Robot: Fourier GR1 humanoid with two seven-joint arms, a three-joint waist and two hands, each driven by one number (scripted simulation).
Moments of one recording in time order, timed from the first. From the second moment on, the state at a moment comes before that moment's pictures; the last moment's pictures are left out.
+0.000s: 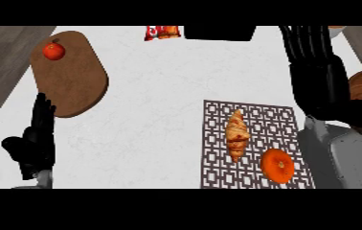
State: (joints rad) left arm 0.03 0.29 -0.01 -1.46 0.14 0.43 -0.08; right arm -0.41 -0.22 0.07 -1.66 -0.35 -0.11 -0.14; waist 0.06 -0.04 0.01
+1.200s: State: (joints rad) left arm -0.13 0.32 -0.05 -1.60 0.40 0.09 0.00; right arm -0.46 -0.46 0.38 -1.22 0.67 -0.31 0.82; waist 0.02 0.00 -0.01
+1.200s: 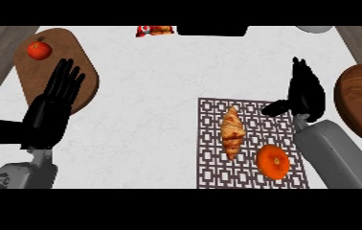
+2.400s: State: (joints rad) left arm -0.13 0.33 0.00 -1.57 0.43 0.05 0.00; right arm -0.82 -0.11 0.38 -0.95 0.42 0.25 1.24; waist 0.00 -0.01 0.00
